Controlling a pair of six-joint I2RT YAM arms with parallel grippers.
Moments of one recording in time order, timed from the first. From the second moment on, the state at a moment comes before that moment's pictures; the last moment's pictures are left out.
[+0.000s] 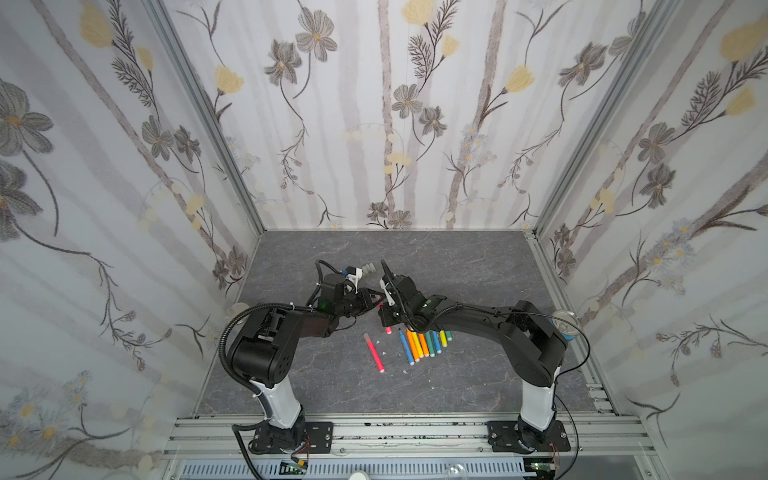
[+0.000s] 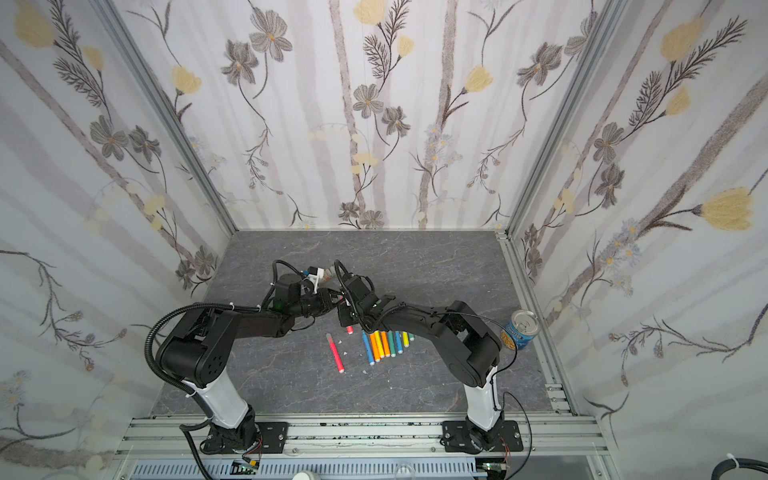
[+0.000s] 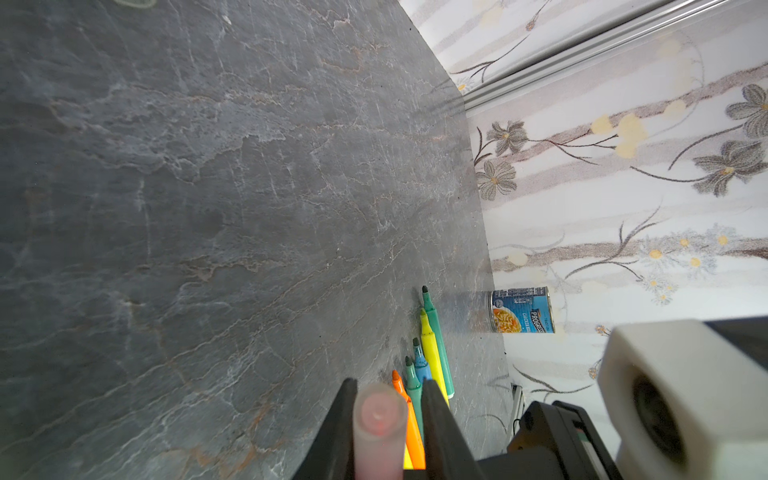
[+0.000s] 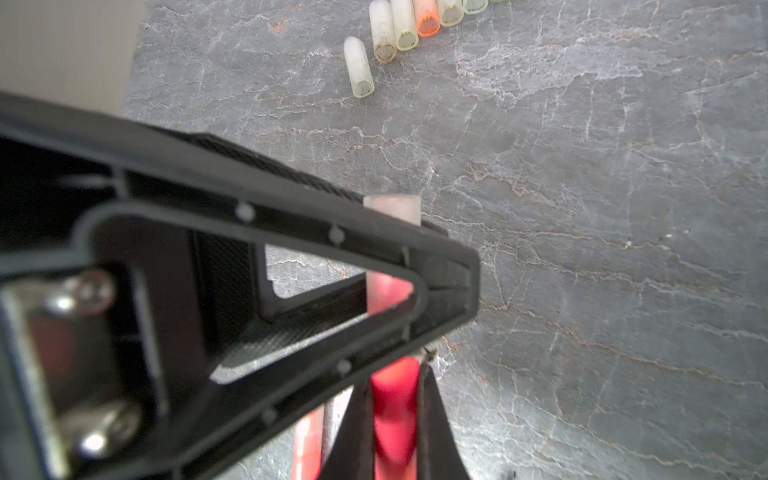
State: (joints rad) left arm -0.32 1.76 0.70 0.59 0.68 -0.84; right arm 0.87 1.92 1.26 -0.16 -0.03 0.49
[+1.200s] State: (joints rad) left arm -0.29 1.69 0.70 0.46 0.74 -0.79; right arm 0.96 1.83 1.13 -0.08 0.10 0.52
